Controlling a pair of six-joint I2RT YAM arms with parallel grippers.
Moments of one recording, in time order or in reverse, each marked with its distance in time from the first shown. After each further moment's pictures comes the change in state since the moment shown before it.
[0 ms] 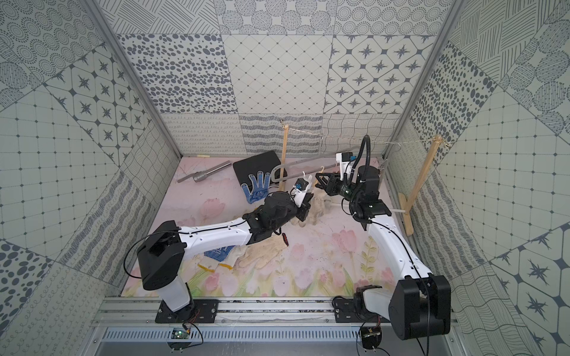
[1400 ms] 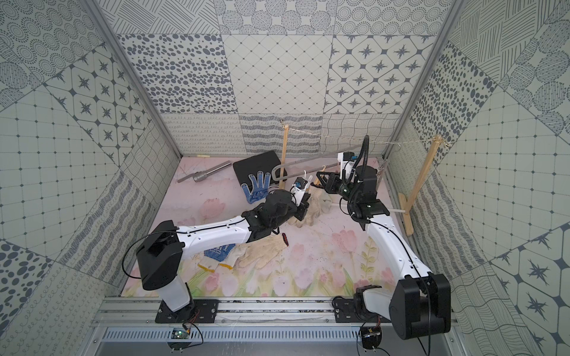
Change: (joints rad) left arm 0.007 -0.004 0.027 -0.095 -0.027 -0.021; right arm 0.025 0.004 -0.002 -0.005 0.107 0.090
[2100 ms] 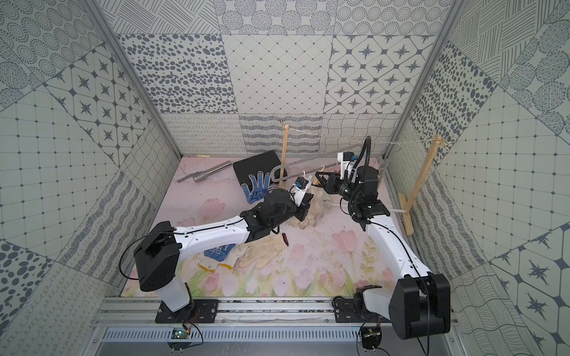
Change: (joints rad) left arm 0.000 -0.014 0.008 0.016 0.078 0.000; right arm -0.015 -0.002 -0.016 0.045 -0.077 0.024
